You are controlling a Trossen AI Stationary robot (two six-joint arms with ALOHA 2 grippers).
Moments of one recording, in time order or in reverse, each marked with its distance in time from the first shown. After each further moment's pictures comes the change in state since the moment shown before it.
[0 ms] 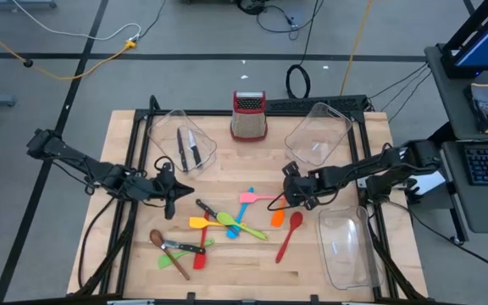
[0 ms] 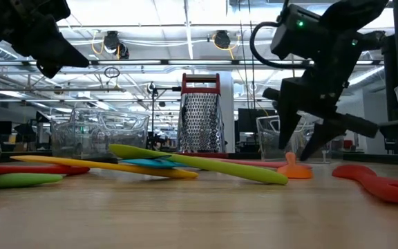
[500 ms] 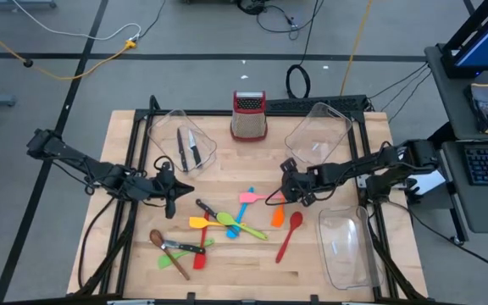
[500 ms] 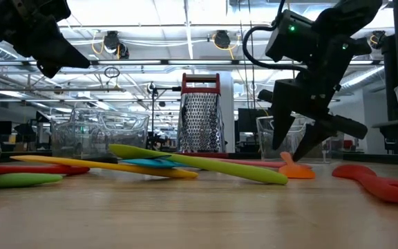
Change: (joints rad) left arm 0.000 0.000 0.000 -0.003 -0.023 0.002; right arm -0.051 0.010 0.000 0.054 -0.039 -0.041
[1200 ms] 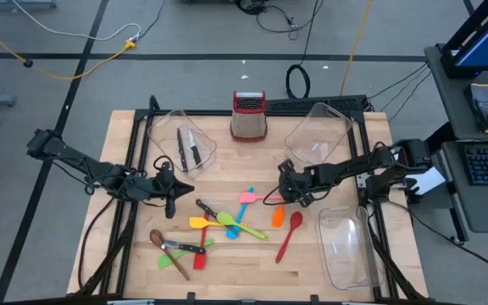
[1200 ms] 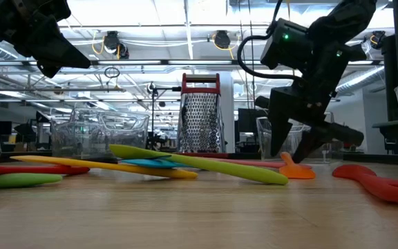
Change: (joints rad) left arm 0.000 0.000 0.001 0.000 -0.008 0.000; right arm -0.020 0.077 0.003 0.051 -0.003 -0.026
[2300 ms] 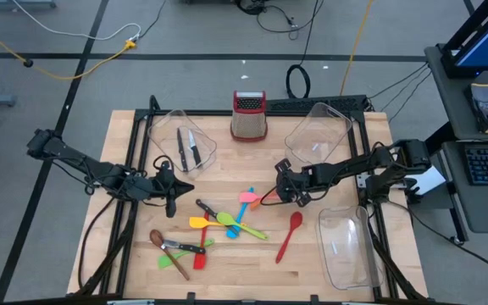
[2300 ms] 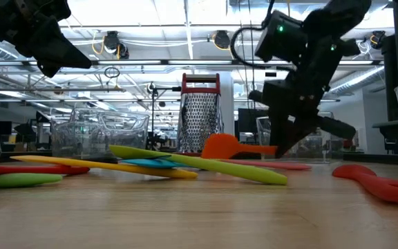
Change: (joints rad) left arm 0.000 0.000 0.000 0.001 -0.020 0.000; right arm 0.026 -0.005 0.060 -0.031 0.004 0.002
